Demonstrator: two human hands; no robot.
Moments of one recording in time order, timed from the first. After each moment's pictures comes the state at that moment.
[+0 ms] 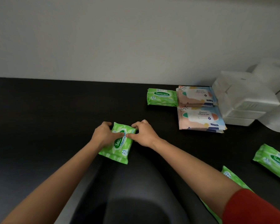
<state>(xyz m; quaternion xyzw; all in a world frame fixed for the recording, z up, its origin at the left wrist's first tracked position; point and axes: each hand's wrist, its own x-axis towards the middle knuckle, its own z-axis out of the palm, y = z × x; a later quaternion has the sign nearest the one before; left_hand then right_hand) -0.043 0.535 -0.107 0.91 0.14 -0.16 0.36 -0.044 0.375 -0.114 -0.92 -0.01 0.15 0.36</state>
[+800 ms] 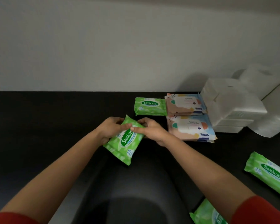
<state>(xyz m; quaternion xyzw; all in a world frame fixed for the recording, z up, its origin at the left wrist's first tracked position) 0.020 0.477 -0.072 0.76 0.03 -0.28 0.58 0.000 0.307 -0.093 -0.79 0.08 0.18 0.58</state>
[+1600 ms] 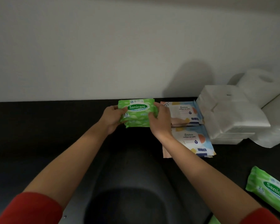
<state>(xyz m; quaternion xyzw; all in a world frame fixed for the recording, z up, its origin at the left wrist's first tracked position) 0.120 0.414 -0.081 0.62 0.11 -0.20 0.75 0.057 0.263 -0.080 -0.86 0.15 -0.14 0.46</state>
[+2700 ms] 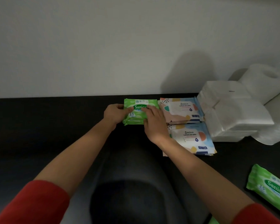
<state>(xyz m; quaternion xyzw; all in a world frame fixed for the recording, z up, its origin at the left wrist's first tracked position) 0.137 0.405 -0.106 0.79 0.09 -0.17 0.59 0.062 0.259 -0.113 -0.97 0.01 -0.09 0.21</state>
